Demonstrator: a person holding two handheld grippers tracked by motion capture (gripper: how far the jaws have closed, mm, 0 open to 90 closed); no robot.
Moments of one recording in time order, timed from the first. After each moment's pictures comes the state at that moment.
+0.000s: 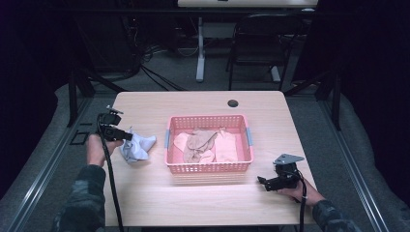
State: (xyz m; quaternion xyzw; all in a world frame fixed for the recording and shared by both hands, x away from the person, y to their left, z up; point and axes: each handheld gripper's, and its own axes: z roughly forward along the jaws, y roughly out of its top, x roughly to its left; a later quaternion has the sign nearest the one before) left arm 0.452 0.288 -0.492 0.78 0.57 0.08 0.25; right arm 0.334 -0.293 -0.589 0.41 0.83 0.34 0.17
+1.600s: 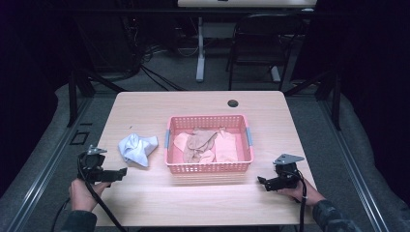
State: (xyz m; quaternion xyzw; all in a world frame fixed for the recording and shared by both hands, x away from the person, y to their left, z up) left arm 0.317 0.304 -0.517 0.76 0.57 0.18 0.27; right arm 0.334 -0.293 -0.589 0.41 0.83 0.34 0.17
